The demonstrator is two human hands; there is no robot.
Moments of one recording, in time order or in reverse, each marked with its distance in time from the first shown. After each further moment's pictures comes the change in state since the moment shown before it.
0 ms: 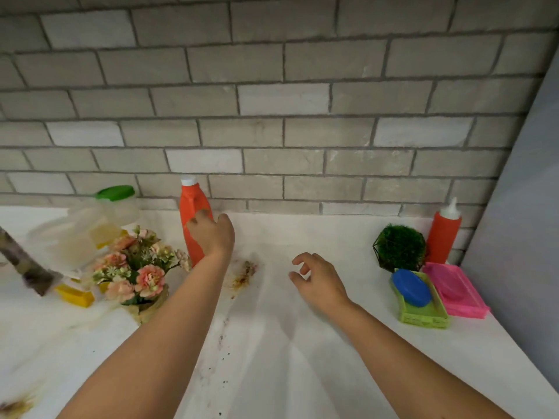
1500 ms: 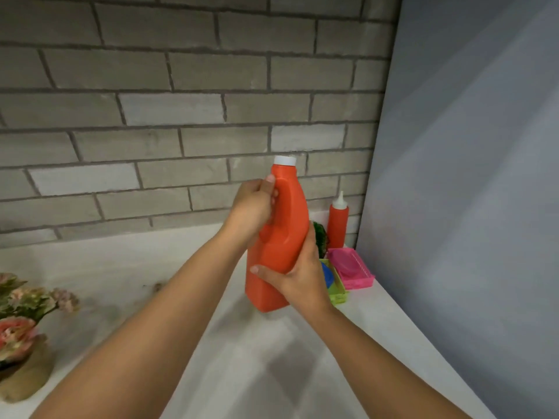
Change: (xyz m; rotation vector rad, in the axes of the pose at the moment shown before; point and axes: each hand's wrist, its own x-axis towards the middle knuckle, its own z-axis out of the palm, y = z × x) left_hand -0.157 0.138 0.069 -0.374 -0.895 0.218; right_hand -0.064 0.022 -0.097 0.238 0.433 0.150
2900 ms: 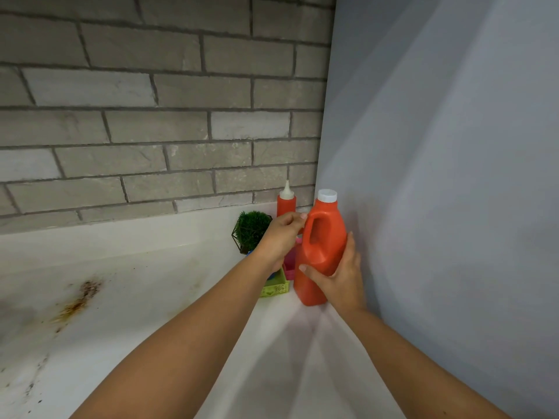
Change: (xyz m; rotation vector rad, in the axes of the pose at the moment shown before) left_hand -0.025 -0.067 0.158 -0.121 -0.350 -0.197; right_hand 0.001 0.123 -0.138 -0.200 0.209 0.176
